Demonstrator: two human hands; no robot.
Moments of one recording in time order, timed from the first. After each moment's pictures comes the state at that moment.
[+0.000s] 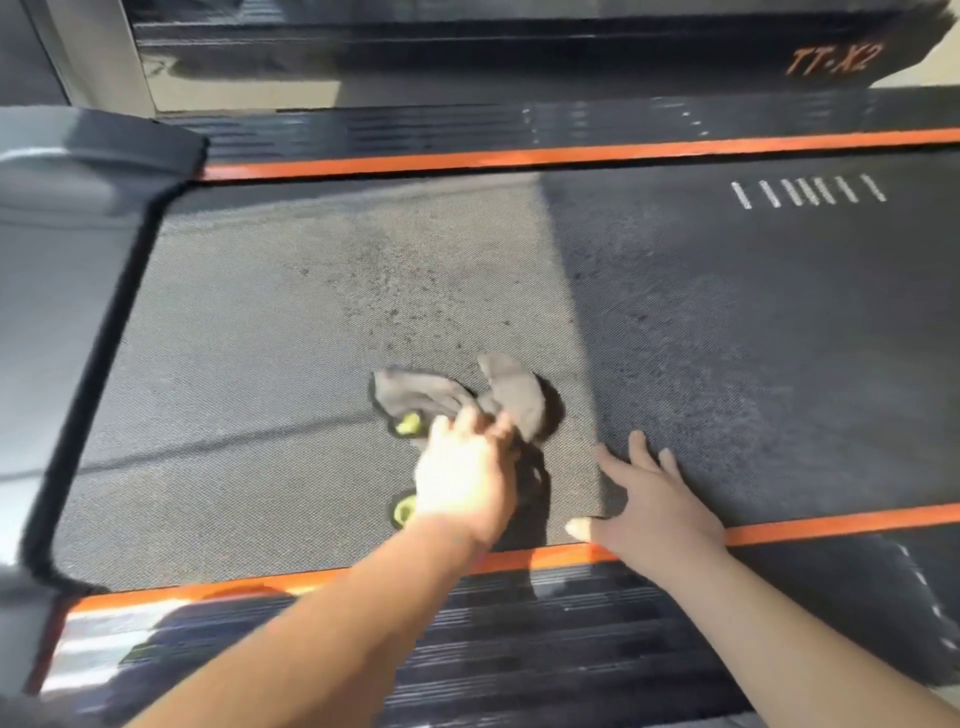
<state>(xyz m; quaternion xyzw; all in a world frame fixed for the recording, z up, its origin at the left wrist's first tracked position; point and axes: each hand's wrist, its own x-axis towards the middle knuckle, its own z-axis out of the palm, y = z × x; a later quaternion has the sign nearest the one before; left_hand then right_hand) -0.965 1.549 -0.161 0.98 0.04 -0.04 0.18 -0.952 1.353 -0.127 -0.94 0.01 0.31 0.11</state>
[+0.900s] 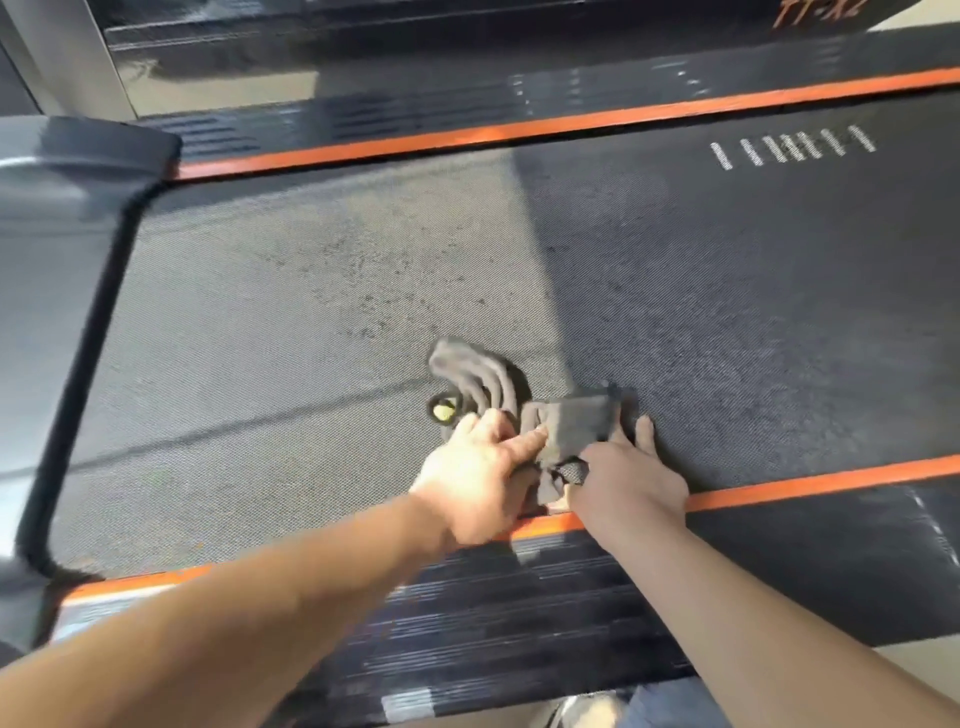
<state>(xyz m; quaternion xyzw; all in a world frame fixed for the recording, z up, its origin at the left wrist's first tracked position) -0.972 1.532 -0.152 0.96 -0.13 -0.13 0.21 -0.953 1.357 -0.141 -0.95 0.03 0.30 0.05</state>
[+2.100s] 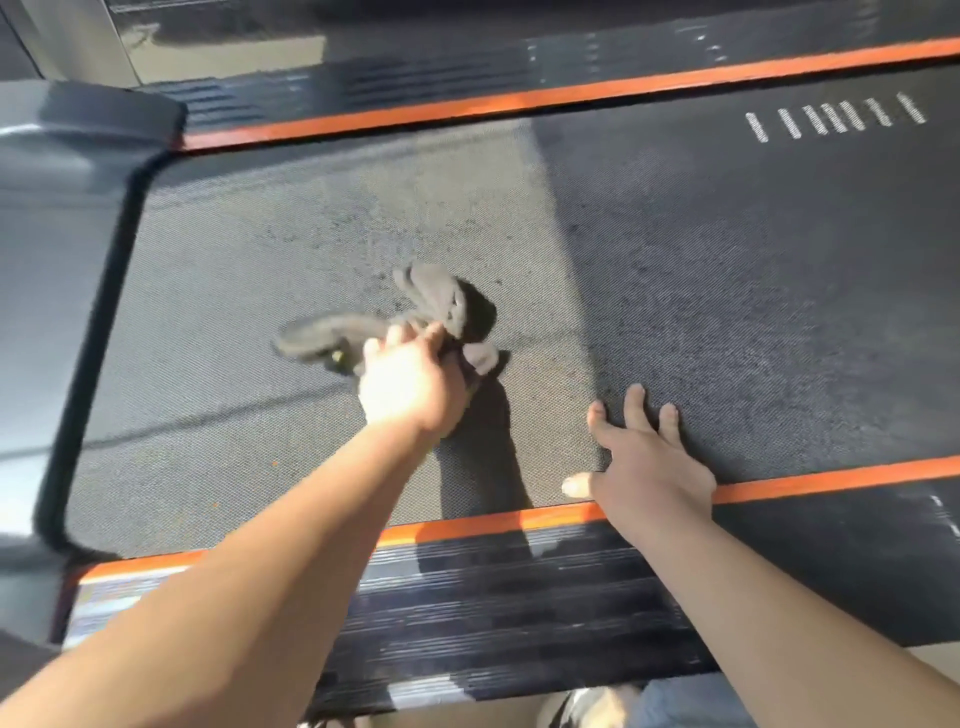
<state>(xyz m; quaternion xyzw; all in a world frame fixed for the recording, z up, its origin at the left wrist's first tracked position) -0.921 1.585 -0.160 0.97 0.20 -0.02 0.15 -0.957 1.356 -0.146 -0.96 0.01 0.28 0.05</state>
